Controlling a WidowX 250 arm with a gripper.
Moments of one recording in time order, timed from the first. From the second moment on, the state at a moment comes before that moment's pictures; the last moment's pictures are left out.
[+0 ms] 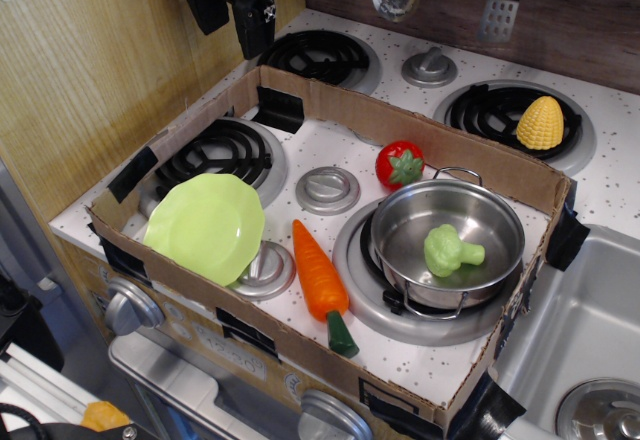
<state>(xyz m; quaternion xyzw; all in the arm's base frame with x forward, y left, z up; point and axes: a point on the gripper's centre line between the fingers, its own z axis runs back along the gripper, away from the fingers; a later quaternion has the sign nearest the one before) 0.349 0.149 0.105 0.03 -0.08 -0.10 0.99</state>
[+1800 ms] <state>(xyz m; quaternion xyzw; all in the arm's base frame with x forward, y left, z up) 0.318 -0.032 0.111 -0.01 -0.07 0.15 0.99</state>
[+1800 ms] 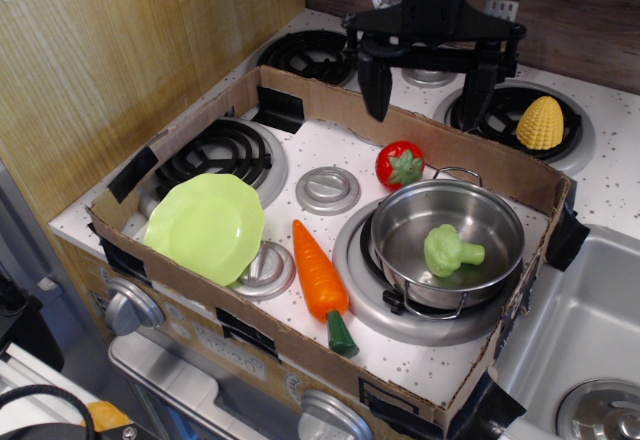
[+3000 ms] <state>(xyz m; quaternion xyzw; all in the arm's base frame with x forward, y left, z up) 0.304 -0.071 0.048 -0.01 -0.06 0.25 0.97</state>
